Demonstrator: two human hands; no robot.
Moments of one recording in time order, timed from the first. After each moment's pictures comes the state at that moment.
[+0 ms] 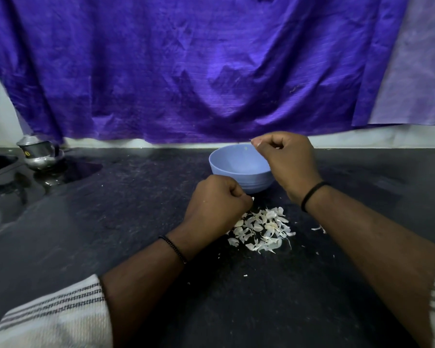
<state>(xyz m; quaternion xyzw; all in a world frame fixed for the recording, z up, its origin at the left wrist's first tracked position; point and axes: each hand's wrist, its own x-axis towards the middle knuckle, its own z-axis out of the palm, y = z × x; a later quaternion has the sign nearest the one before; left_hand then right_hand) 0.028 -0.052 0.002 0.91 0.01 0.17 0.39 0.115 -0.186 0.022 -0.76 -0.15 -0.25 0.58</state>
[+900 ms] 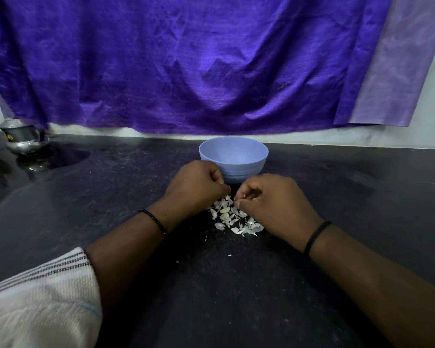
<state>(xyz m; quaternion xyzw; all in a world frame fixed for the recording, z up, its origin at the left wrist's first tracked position) 0.037 -0.036 0.010 0.94 0.00 0.14 0.31 0.034 -0.214 -0.009 -0.89 -0.25 -0.15 0.34</state>
